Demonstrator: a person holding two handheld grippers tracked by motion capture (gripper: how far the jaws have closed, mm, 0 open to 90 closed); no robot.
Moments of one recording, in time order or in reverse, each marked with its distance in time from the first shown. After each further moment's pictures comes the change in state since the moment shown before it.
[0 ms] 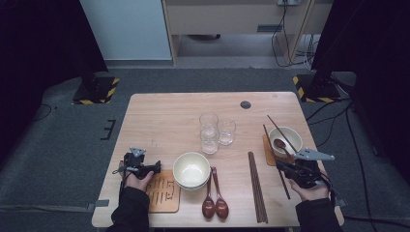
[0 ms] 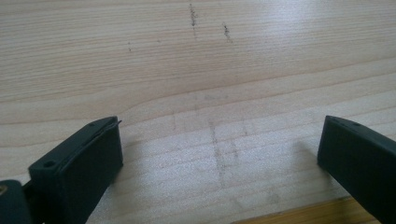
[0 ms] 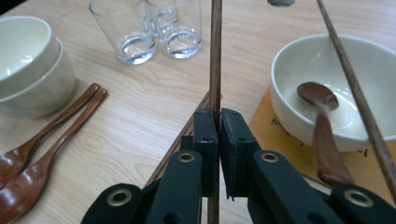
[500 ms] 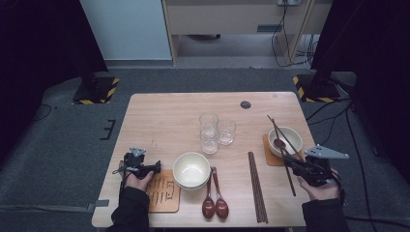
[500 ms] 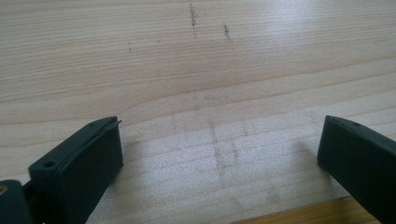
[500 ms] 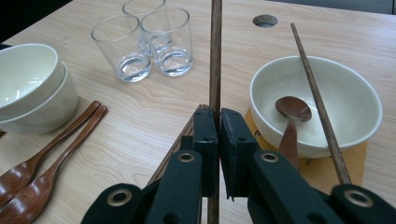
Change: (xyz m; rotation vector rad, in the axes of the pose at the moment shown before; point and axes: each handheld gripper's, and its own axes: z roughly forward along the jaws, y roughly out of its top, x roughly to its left) left arm 0.000 0.000 0.000 0.000 0.000 0.000; right arm -0.010 0.009 -0.022 -0.050 -0.012 0.018
